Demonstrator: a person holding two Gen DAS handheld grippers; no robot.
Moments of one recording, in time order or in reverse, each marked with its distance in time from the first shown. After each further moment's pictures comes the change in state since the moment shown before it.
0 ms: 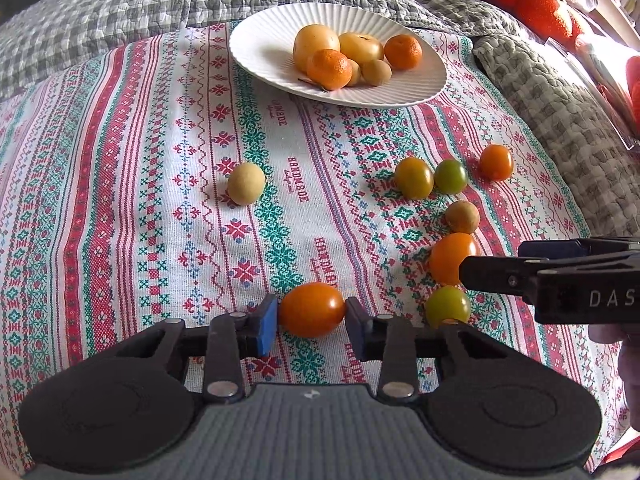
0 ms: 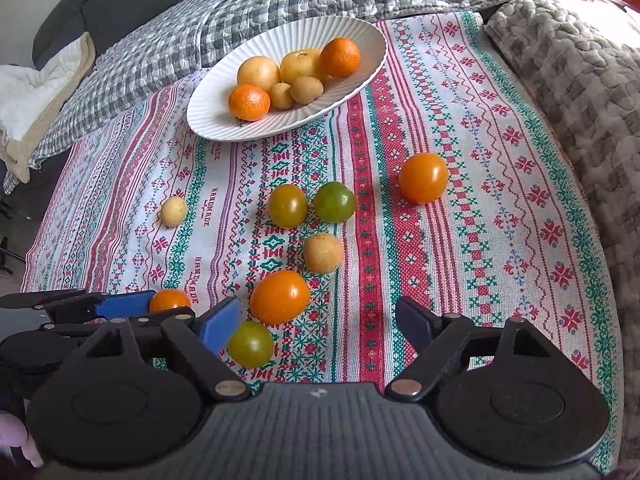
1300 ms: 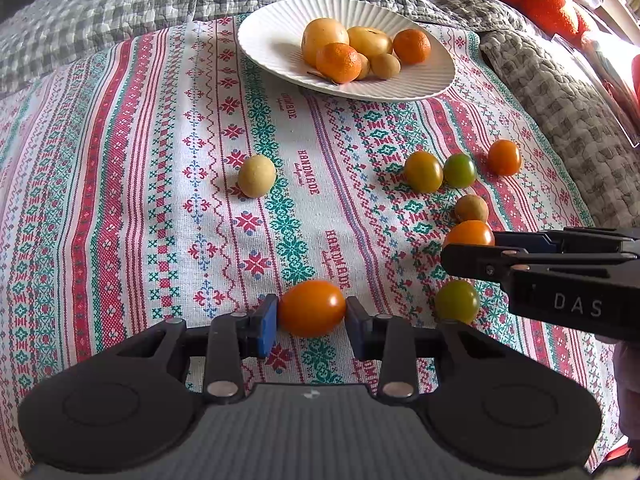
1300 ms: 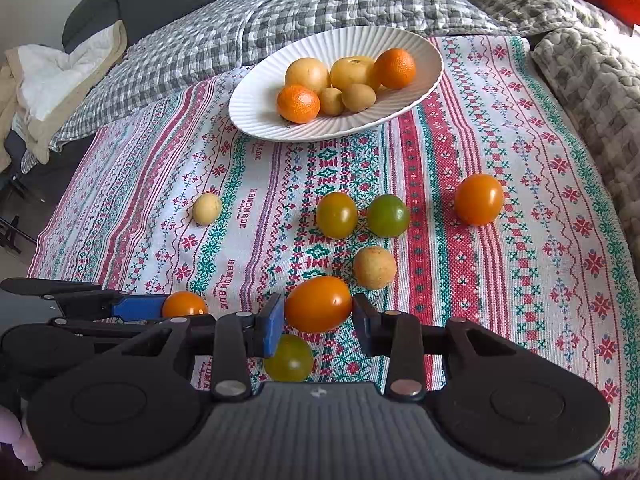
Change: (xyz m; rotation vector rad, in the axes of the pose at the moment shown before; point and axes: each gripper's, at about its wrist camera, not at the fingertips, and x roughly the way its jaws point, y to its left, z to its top) left arm 0.001 0.005 -0.001 -0.005 0.016 0.007; right arm 0.008 0.021 0.000 -0.075 -0.042 0.040
